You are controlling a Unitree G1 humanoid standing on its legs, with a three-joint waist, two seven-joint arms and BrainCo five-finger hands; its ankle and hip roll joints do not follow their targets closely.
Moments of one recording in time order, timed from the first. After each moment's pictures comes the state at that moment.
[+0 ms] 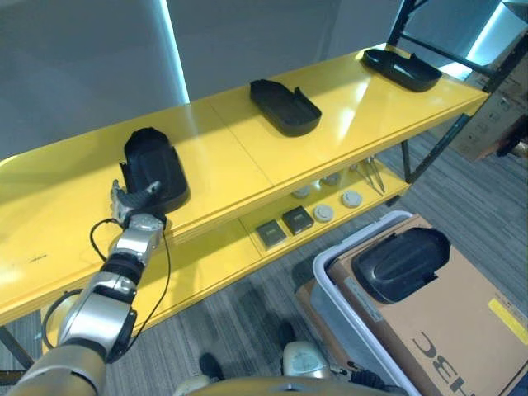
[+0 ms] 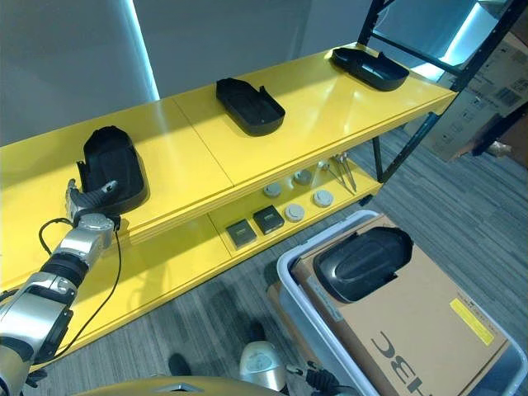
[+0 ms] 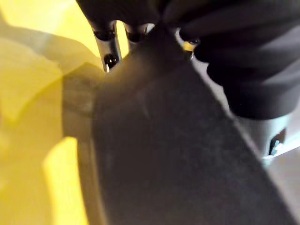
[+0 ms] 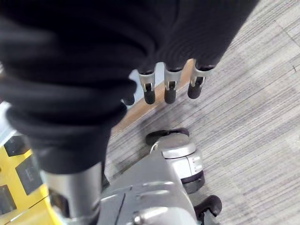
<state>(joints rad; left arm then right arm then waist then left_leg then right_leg) -0.65 0.43 -0.26 0.78 -0.31 0.25 0.73 0.14 -0.33 0.22 0.97 0.35 0.01 0.13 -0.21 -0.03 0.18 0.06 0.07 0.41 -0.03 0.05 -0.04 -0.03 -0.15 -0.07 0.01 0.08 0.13</state>
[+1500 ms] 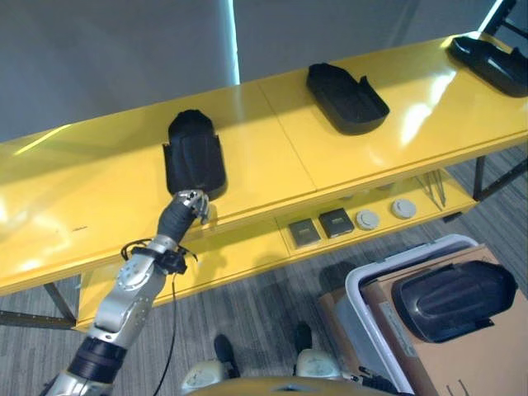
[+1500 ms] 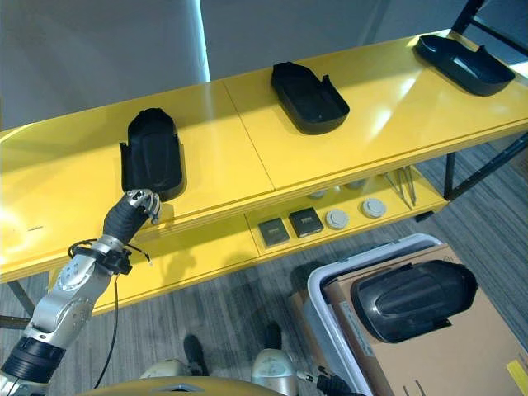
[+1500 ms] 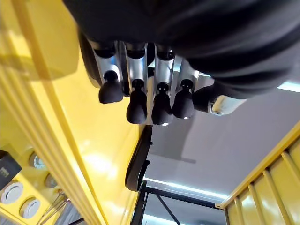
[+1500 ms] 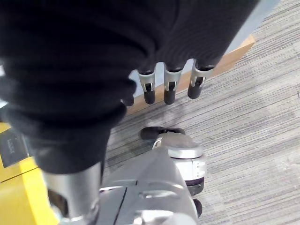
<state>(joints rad) -0.09 0.45 -0.20 -0.10 -0.65 -0.02 -0.05 0.22 -0.36 0.16 0.92 0.28 0.02 0.13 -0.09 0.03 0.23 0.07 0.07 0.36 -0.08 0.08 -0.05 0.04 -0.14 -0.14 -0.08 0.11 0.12</state>
